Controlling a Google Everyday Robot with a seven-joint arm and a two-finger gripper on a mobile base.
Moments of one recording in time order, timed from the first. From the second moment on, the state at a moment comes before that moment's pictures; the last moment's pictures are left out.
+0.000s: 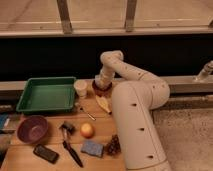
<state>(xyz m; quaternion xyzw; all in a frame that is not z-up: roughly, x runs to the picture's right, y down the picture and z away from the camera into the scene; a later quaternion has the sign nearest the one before) -0.010 -0.021 0.997 -0.31 0.07 0.51 0.80</state>
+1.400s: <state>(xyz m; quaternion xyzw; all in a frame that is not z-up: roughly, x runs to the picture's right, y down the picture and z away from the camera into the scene) 0.005 -0.032 0.986 -0.32 0.08 0.51 0.79</state>
